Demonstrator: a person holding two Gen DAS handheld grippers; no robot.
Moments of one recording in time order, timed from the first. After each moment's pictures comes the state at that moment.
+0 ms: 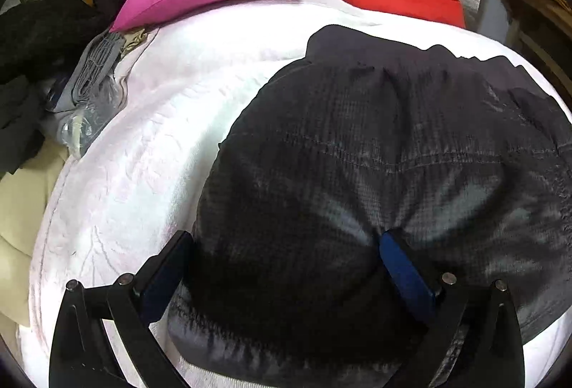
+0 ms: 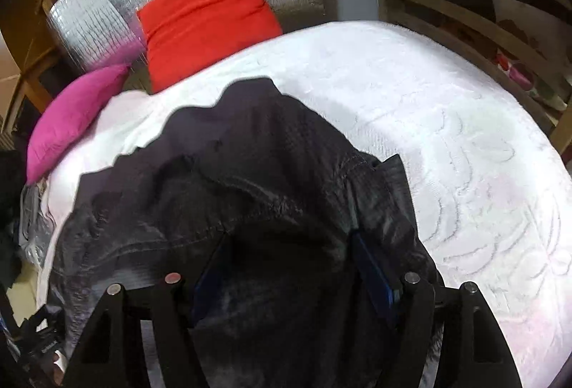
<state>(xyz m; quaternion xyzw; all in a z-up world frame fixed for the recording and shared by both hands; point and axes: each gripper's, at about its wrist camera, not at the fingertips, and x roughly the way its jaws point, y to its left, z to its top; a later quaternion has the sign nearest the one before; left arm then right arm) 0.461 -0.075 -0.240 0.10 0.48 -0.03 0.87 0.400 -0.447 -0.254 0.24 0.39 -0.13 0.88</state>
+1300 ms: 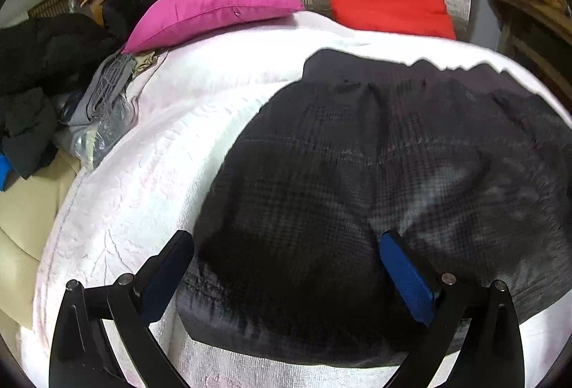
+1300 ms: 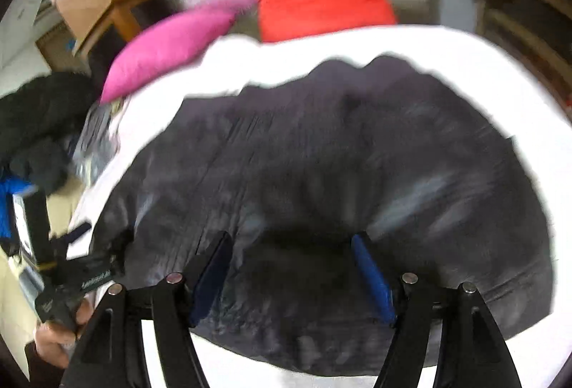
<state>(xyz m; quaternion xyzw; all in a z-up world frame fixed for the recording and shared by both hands) 0.416 -0.077 -0.218 0.10 0.42 -0.03 0.90 0.386 -0.341 -0.234 0.17 0.40 0.01 0.90</state>
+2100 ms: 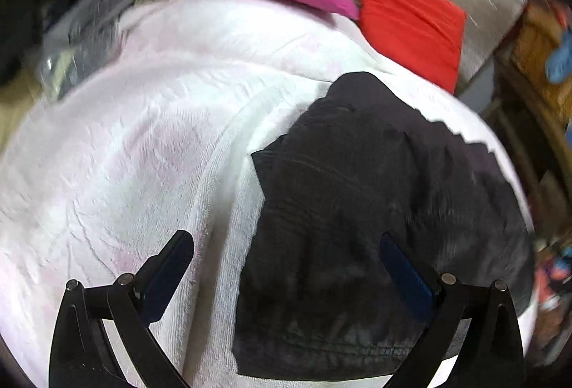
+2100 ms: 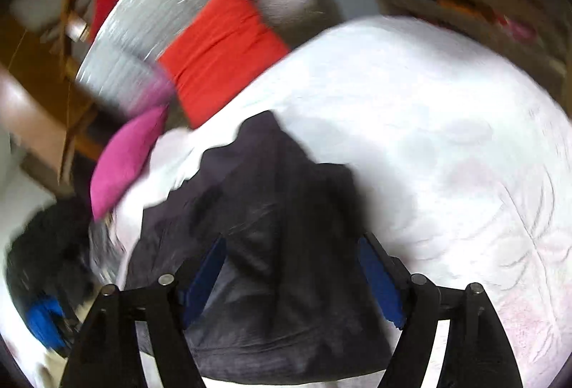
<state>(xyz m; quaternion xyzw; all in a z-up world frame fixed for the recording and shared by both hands) 0.476 0.010 -0.217 -0.11 0.49 -0.10 0.86 0.347 -0.527 -0.248 0.39 0.35 -0.05 0.85</state>
